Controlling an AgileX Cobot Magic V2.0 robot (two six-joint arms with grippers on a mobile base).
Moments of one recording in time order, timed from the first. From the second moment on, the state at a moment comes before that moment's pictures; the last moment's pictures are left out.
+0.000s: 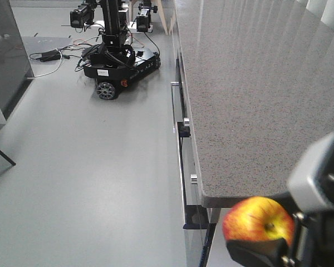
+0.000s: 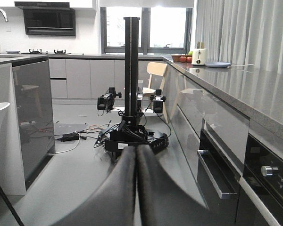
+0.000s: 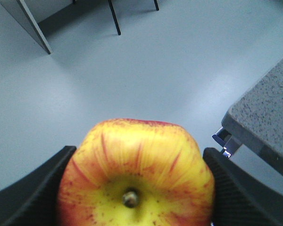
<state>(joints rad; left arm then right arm) 0.04 -0.01 0.02 -0.03 0.00 -0.06 0.71 0.77 -0.77 0.17 0.78 -0.11</state>
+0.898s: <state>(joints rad) 0.04 -0.01 0.02 -0.03 0.00 -0.06 0.71 0.57 -0.68 0.17 0.85 -0.11</state>
